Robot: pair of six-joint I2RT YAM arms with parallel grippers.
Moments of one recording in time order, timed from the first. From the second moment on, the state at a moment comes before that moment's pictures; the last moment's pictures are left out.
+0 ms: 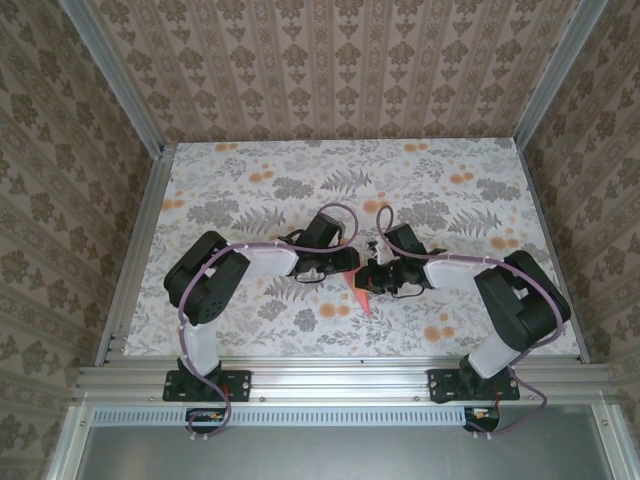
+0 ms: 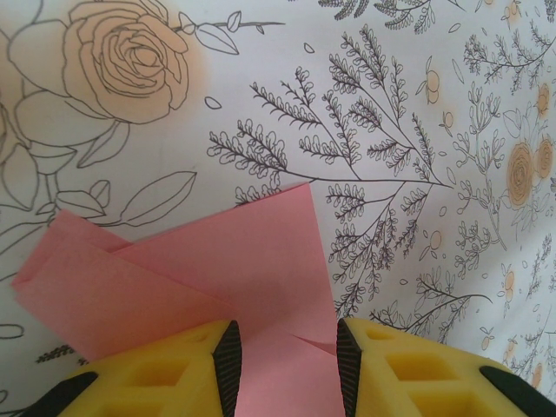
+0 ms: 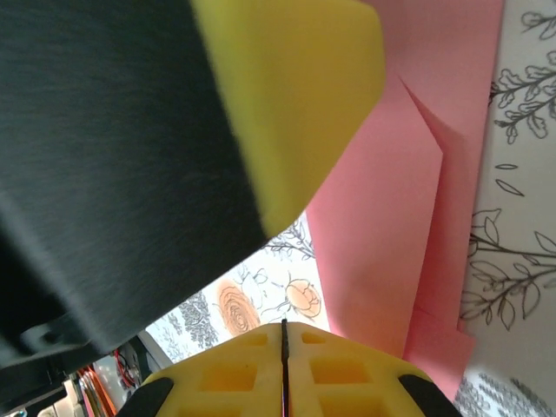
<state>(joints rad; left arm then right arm) -0.81 1.90 1.02 0.01 0.29 -0.80 0.47 1.62 0.69 -0.07 -0.63 0.72</state>
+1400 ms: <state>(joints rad) -0.76 1.88 0.96 0.08 0.39 -0.80 0.47 1.70 0.68 -0.05 -0.61 0.68</state>
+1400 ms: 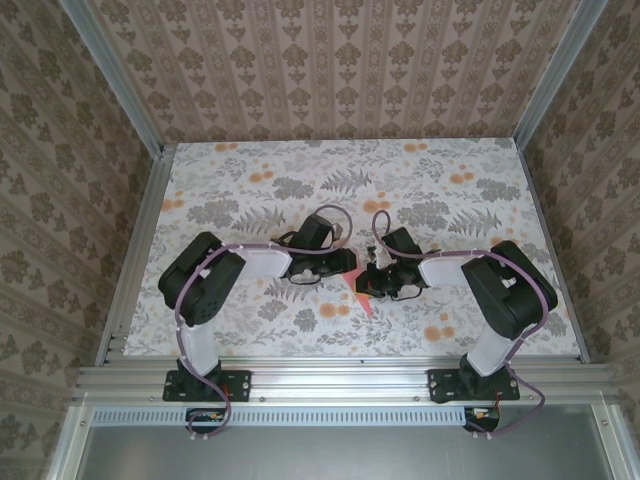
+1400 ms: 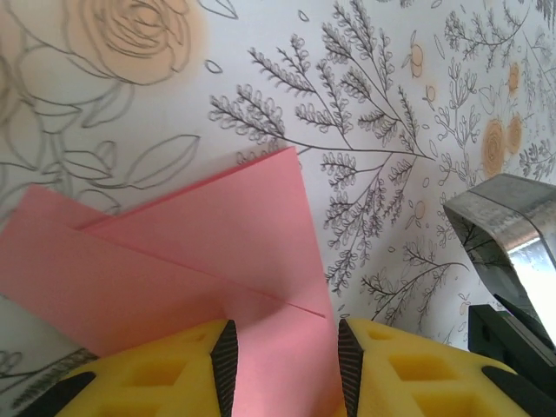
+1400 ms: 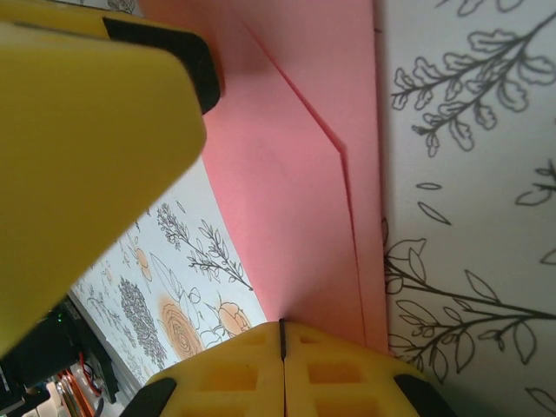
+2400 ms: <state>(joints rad) -0.63 1.86 1.00 0.04 0.38 -0.75 0.47 1.70 0.67 -0.02 -0.61 0.68</state>
